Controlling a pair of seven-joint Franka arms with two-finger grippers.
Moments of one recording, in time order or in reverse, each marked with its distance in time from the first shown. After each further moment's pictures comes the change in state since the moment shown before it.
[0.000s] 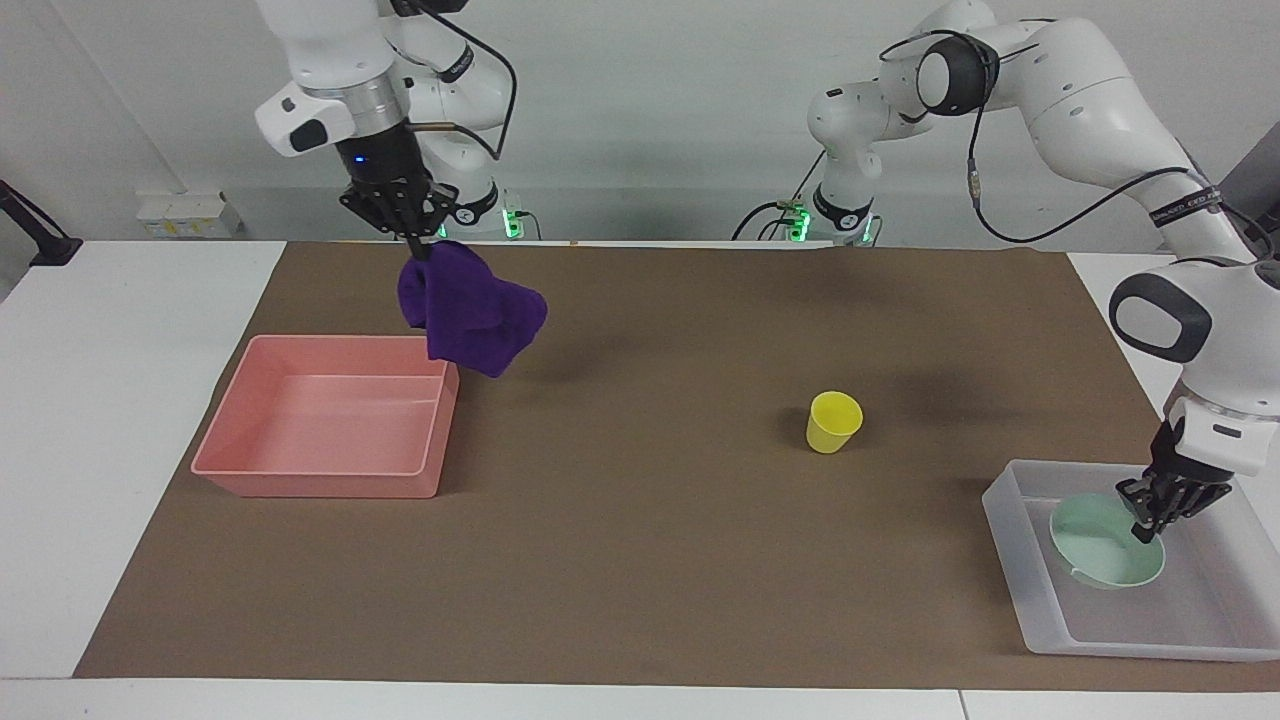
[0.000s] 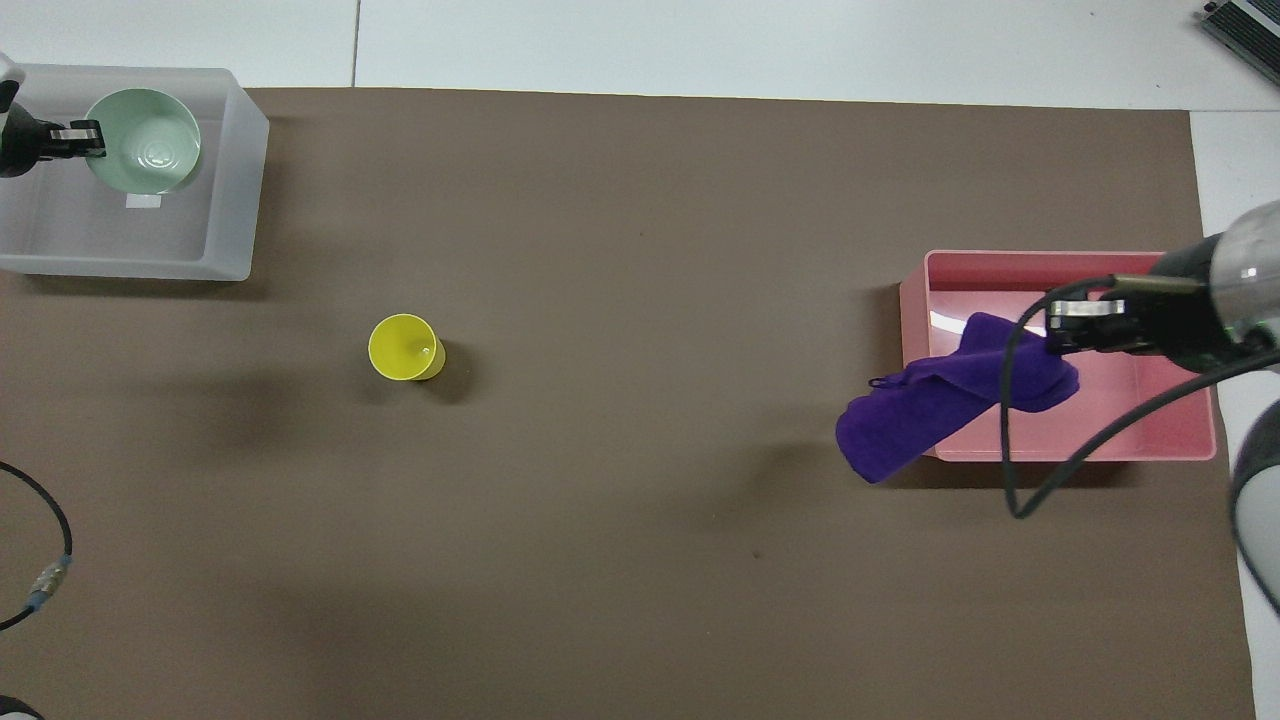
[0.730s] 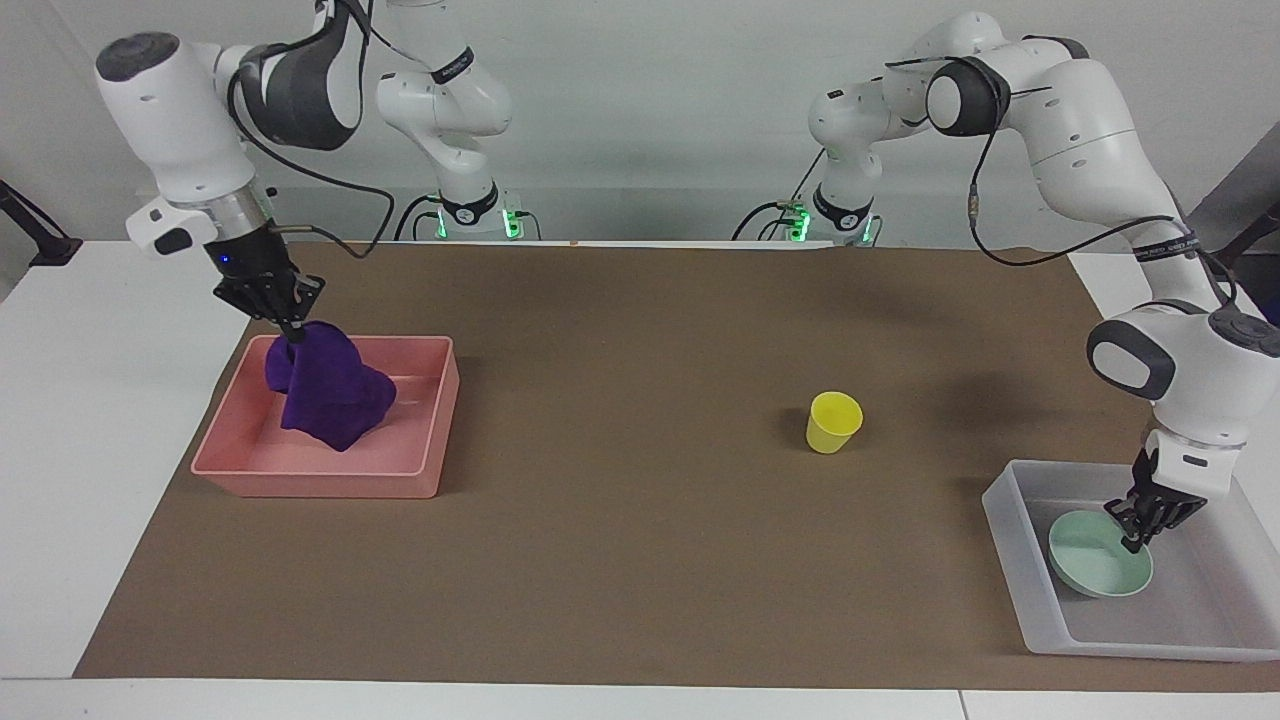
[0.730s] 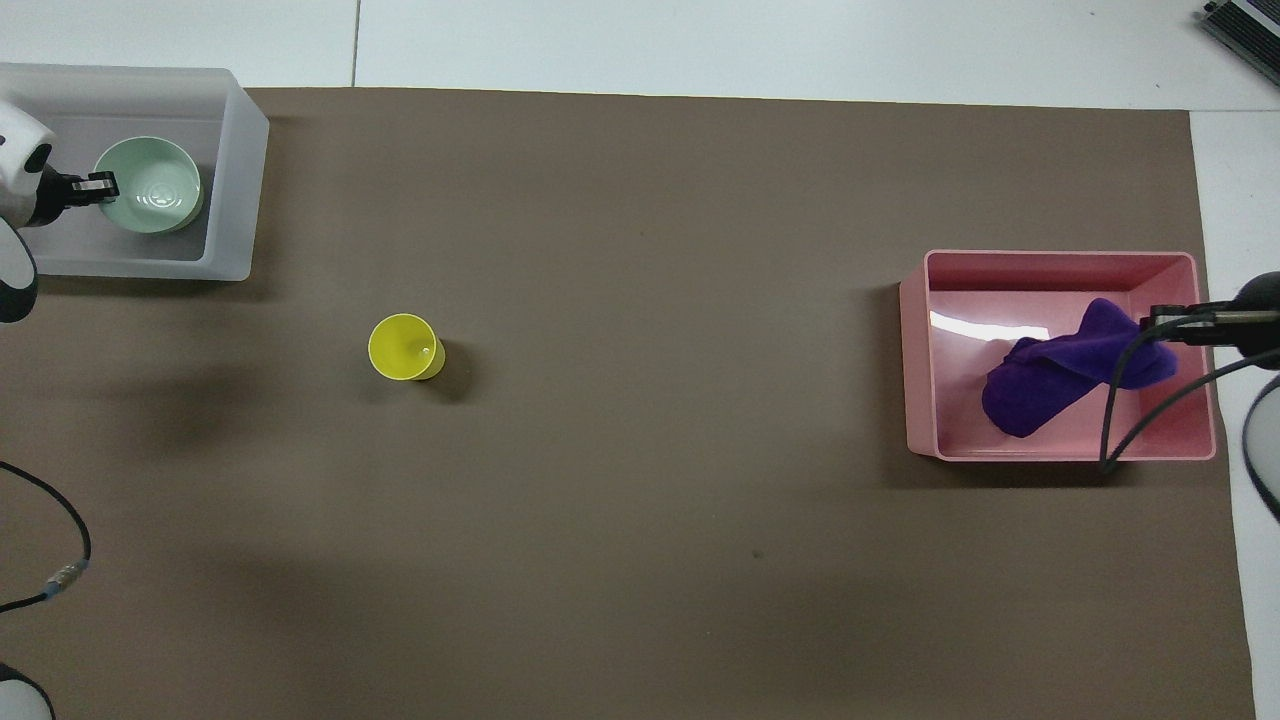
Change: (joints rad) left arm 0.044 0.042 0.003 -0.127 0.010 0.163 0.001; right arm -0.236 -0.012 0.002 -0.415 0.000 0.500 -0.327
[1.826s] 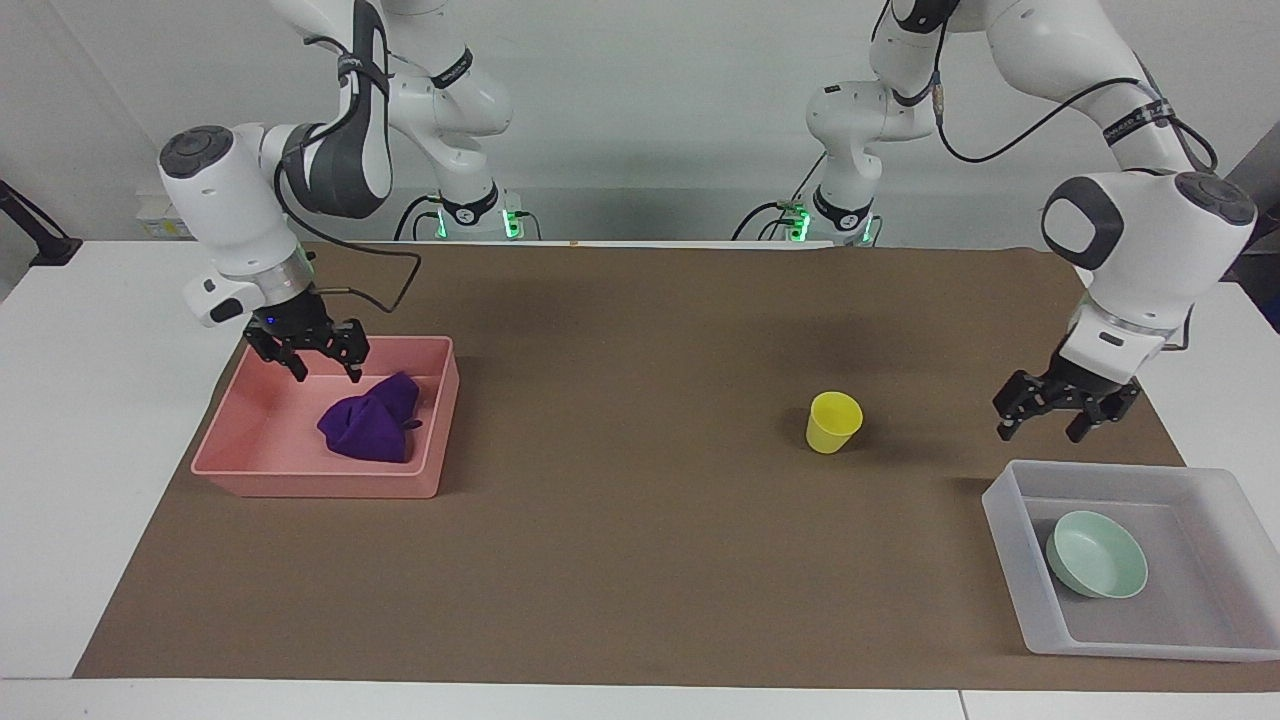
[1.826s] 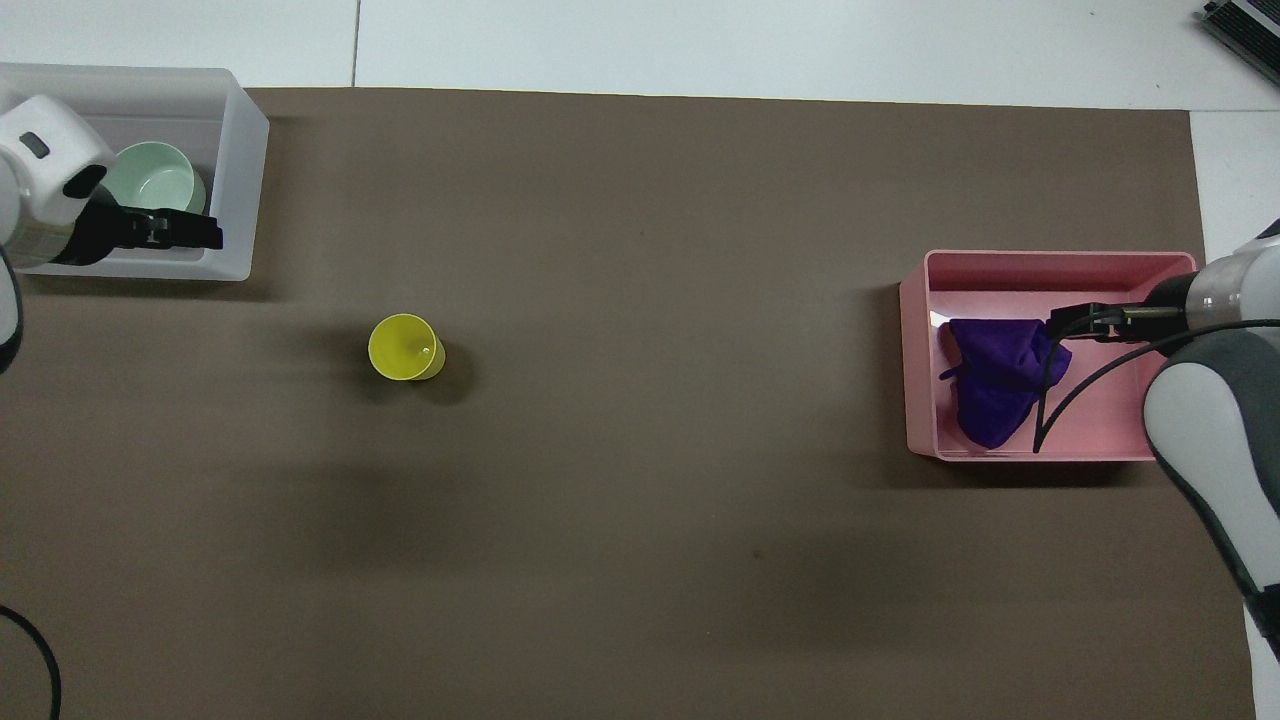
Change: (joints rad) left arm -0.223 -0.461 -0.017 -0.292 0.003 -0.364 -0.046; right arm 0.026 0.069 0.018 0.037 0.000 -0.034 0.056
